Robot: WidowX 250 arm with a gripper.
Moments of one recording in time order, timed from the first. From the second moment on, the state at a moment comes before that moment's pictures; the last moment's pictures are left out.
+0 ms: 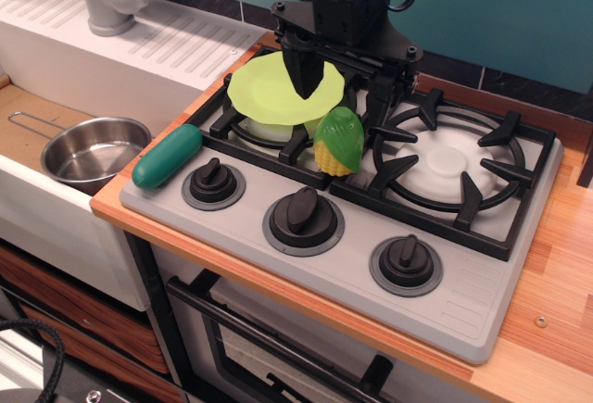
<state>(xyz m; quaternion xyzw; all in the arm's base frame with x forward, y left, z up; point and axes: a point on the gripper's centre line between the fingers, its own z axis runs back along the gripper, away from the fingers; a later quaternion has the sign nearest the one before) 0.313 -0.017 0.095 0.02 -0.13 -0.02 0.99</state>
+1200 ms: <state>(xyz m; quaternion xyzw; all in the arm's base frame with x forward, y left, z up) 0.315 -0.014 0.054 0.01 -0.16 -0.04 0.99</state>
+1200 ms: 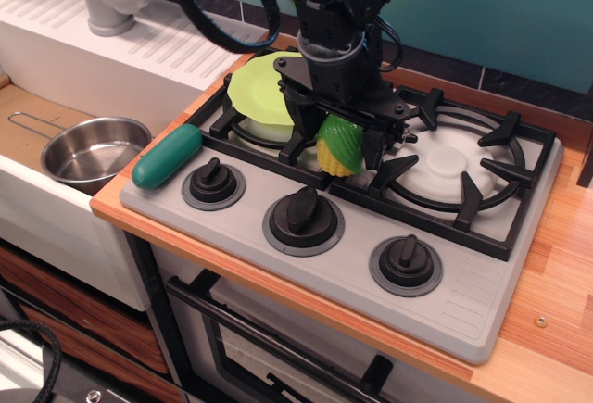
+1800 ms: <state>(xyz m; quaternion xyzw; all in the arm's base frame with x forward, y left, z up) 0.302 -0.011 0.062 0.00 -0.15 -0.04 0.99</state>
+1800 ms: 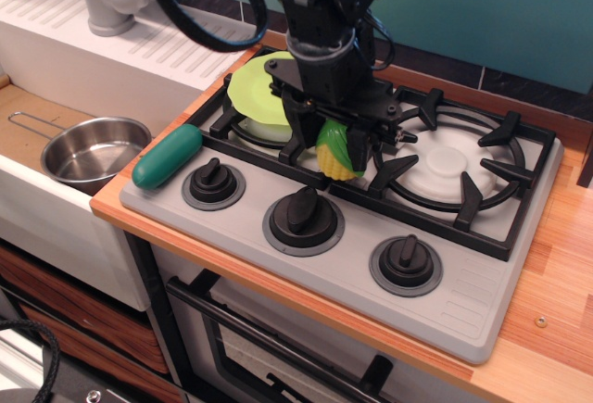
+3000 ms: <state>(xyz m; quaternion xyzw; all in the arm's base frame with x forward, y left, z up) 0.348 0.054 0.095 -0.01 -0.16 -0.10 0.98</state>
